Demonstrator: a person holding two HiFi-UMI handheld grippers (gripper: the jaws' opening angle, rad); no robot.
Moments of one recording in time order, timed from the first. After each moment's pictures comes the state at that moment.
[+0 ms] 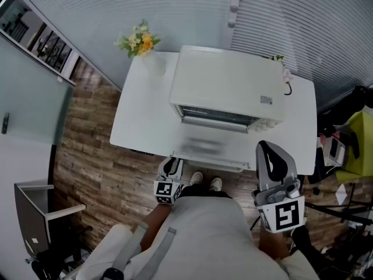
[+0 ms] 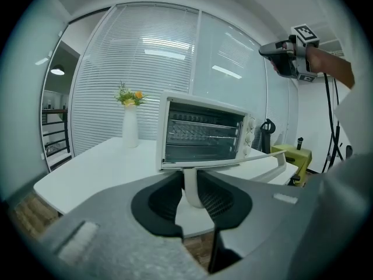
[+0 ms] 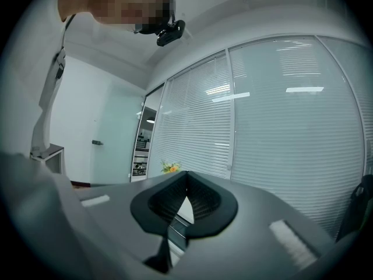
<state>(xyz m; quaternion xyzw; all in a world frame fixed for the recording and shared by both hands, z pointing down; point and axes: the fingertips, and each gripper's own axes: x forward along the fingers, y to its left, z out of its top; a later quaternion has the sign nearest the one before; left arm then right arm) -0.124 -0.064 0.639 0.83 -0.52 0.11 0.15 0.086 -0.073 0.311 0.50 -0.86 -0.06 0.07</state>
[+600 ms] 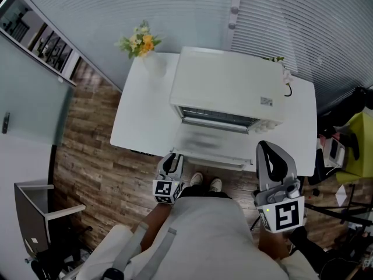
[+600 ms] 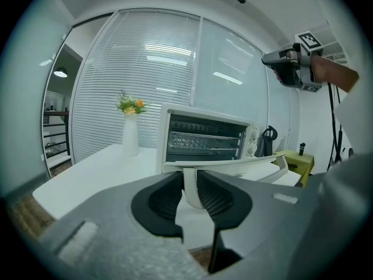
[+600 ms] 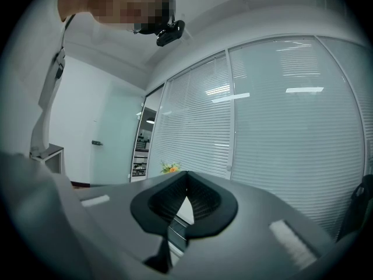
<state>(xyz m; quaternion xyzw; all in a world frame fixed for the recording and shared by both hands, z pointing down) -0.121 -0.077 0.614 0.83 -0.53 0.09 0.15 0.087 -0.075 0.309 0.50 -0.86 -0.06 0.07</state>
